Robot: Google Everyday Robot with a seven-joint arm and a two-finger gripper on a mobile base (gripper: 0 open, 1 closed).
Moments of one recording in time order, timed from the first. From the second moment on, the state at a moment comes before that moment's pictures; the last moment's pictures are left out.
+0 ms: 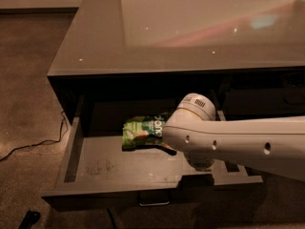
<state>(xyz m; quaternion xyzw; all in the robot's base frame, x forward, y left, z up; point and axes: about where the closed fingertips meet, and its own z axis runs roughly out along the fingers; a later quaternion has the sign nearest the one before) 0.445 -0.176 0.641 0.63 -0.76 0.17 0.07</state>
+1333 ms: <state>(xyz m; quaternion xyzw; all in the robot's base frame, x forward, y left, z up) 0.445 -0.176 0.641 0.63 -0.76 0.17 0.07</state>
